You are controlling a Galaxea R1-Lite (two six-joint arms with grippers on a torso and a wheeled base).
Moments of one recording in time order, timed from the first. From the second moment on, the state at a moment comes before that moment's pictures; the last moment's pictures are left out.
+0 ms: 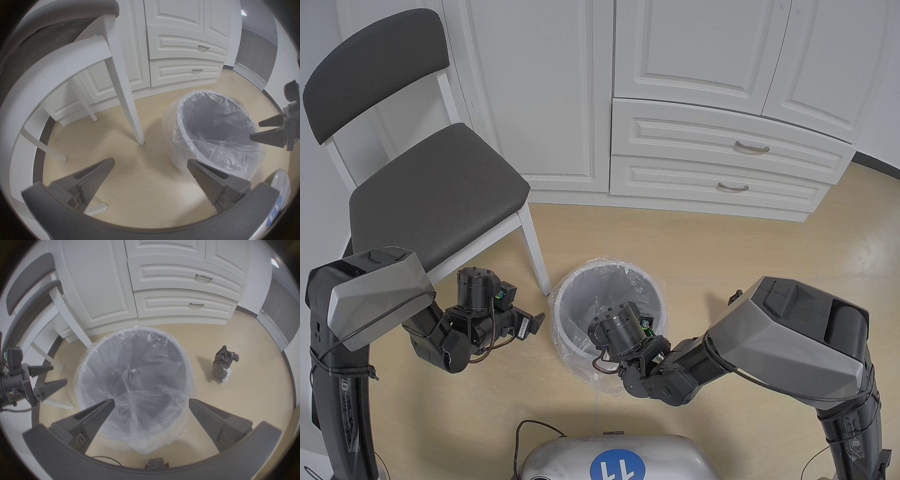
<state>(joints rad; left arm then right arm) -0.30 2.33 -0.92 -0.94 0.03 0.24 0.80 2.44 -1.33 -0.44 -0.67 0.65</state>
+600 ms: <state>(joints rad) -0.31 2.28 -0.90 -0.98 0.02 0.24 0.86 2.60 -1.38 -0.68 -0.70 0.64</state>
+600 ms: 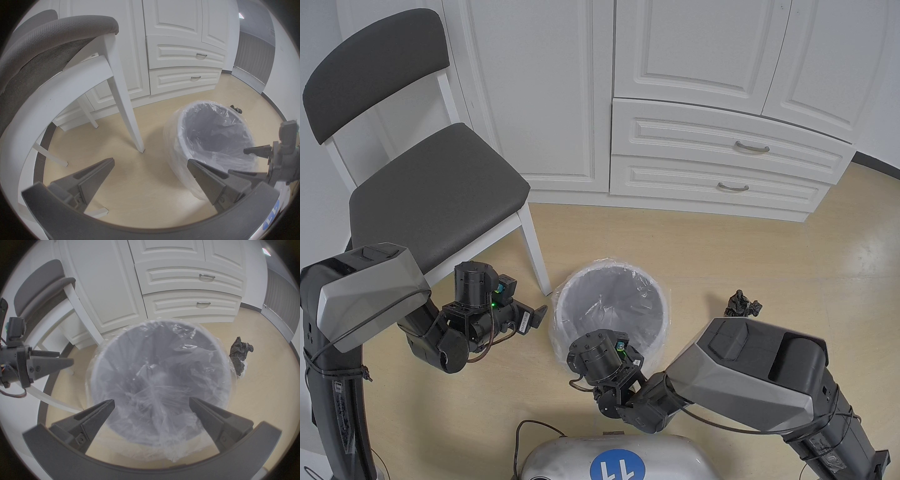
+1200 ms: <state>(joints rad) -0.34 2.26 -0.87 -1.01 0.03 0.24 0.87 2.56 -1.33 -0.74 -0.70 0.61</state>
